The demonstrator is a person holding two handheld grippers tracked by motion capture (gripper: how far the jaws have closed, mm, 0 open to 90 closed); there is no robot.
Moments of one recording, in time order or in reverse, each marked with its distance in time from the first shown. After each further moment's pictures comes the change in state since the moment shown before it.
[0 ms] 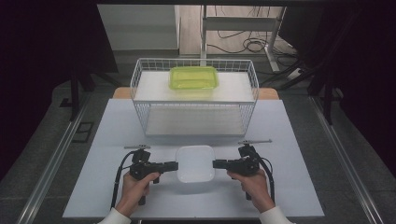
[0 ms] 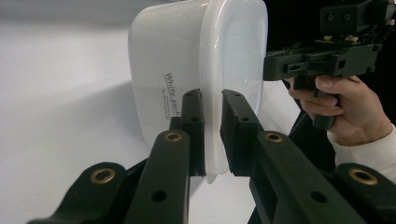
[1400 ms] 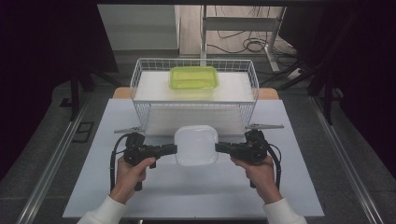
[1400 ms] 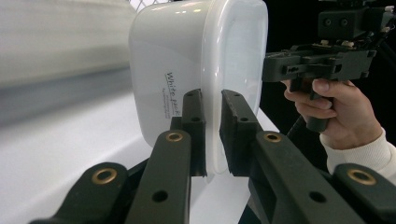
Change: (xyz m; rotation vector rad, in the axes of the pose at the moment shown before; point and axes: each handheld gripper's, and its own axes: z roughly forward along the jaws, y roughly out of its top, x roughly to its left) left arm -0.039 0.051 -0.031 -0.093 -0.032 0.131; right arm 0.048 0.044 -0.039 -0.130 -0.031 -0.151
